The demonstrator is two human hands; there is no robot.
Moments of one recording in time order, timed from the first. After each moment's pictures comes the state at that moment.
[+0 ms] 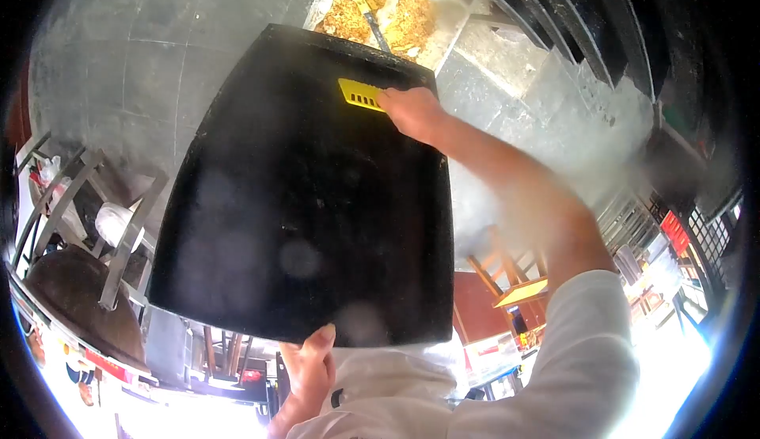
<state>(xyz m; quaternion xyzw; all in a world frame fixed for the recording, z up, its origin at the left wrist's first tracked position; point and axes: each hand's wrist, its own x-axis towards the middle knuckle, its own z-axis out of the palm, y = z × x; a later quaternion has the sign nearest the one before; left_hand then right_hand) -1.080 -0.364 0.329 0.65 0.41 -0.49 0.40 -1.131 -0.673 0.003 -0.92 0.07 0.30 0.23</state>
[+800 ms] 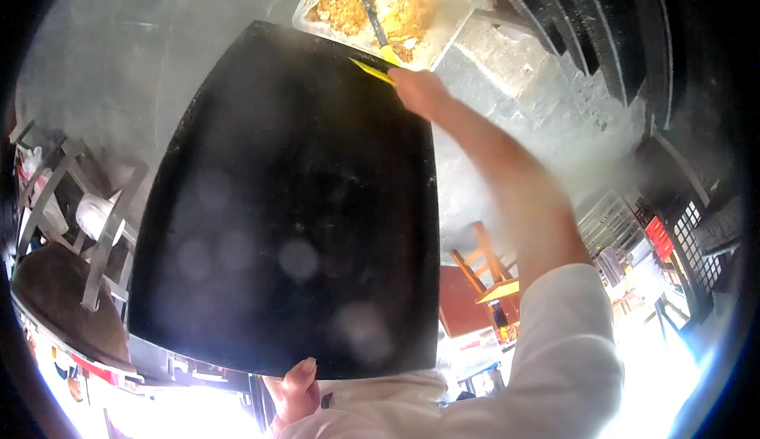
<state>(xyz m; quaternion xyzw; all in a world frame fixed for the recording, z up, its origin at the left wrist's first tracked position) -1.089 -0.354 0.333 0.66 0.46 -0.43 0.41 -1.153 -0.701 -0.073 -0.91 0.14 0.29 0.26</state>
